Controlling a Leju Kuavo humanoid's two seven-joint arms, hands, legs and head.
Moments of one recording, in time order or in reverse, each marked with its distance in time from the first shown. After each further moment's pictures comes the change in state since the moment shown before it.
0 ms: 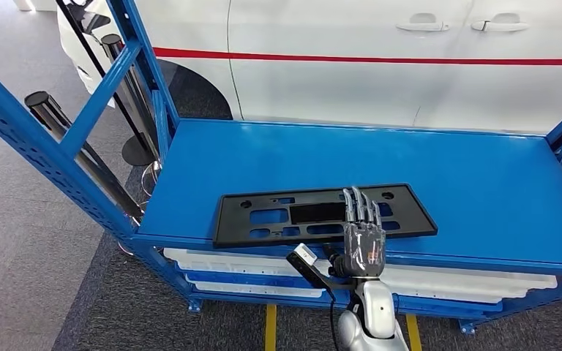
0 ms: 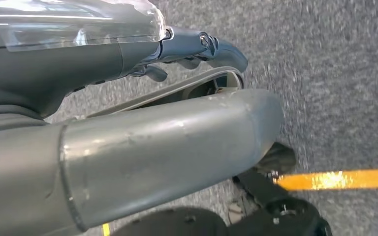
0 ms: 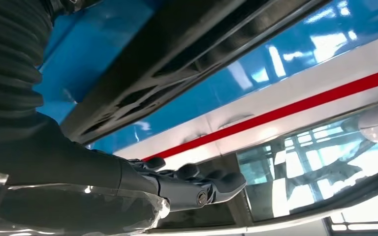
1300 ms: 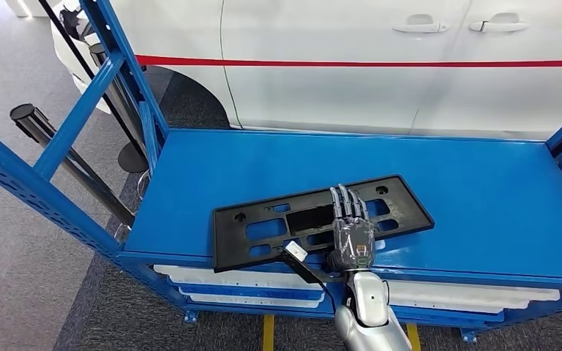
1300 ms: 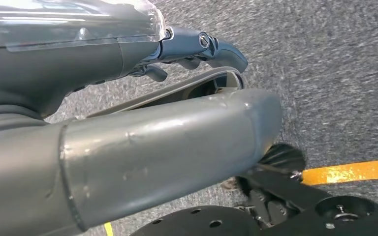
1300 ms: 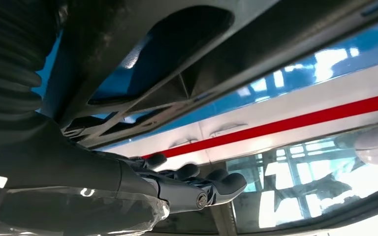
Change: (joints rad) left arm 0.004 0.000 -0.020 0.000 -0.038 0.010 0.005; right arm -0.080 -0.074 0.107 0.134 0.006 -0.002 0.130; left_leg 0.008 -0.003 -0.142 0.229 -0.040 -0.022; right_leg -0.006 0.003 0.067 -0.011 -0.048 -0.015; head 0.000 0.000
